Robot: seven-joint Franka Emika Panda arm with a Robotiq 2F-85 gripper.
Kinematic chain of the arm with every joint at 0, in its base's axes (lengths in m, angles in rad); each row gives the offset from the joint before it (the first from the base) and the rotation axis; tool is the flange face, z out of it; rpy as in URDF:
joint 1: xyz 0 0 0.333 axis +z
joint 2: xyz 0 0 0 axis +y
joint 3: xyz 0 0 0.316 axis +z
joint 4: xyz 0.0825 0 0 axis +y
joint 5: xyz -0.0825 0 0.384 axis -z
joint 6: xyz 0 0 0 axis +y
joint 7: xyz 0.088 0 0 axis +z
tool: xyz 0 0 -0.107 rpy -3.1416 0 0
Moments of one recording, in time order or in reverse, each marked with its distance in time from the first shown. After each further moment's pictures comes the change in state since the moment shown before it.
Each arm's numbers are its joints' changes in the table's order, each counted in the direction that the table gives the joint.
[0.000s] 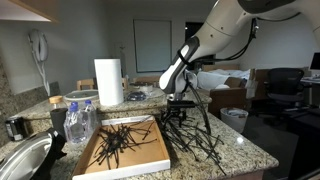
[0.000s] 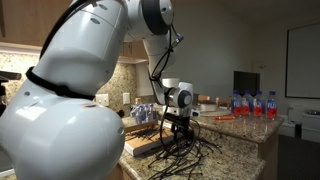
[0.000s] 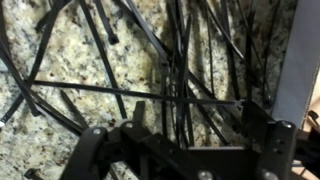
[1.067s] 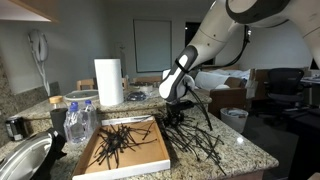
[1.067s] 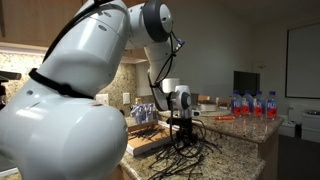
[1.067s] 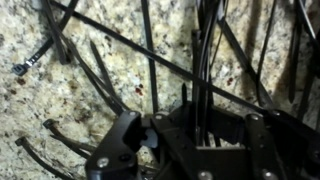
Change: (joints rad) arm 0.090 0.074 -0.096 -0.068 0.235 -0.020 -0.054
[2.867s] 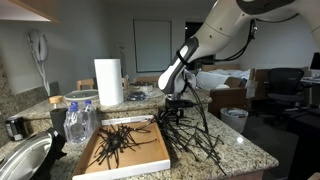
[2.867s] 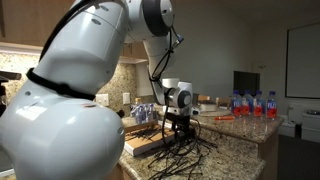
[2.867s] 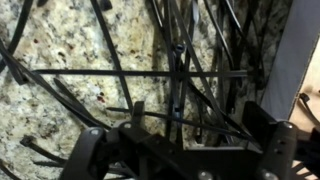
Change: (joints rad) arm -0.094 -0.059 0.108 0.051 -0.227 -0.050 0.093
